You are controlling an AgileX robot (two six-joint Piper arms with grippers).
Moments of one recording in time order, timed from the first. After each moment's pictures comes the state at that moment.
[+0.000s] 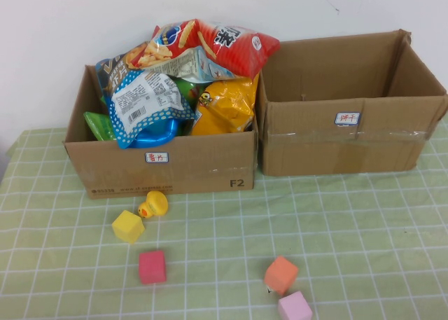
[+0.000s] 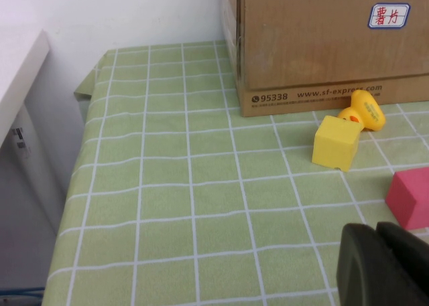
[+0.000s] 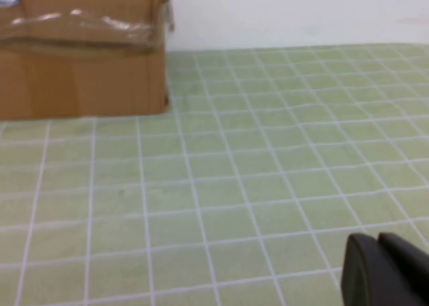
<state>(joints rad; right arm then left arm) -0.09 -0.01 0.03 -0.18 0.39 0.12 0.01 -0.01 0.01 -0.14 0.38 0.08</state>
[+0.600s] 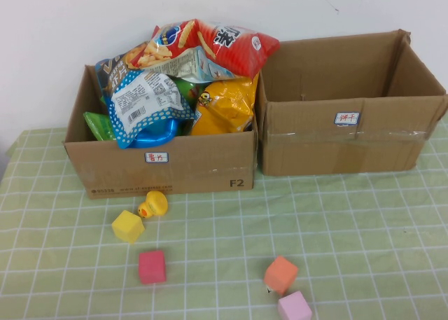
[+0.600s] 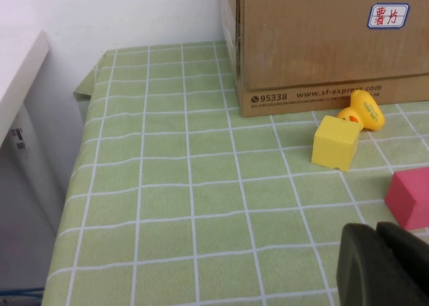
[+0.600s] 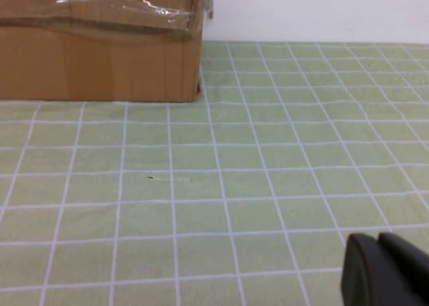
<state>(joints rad) -0.07 -0.01 0.02 -0.06 0.41 -0.02 0.01 -0.01 0.01 -0.14 0.38 0.08</state>
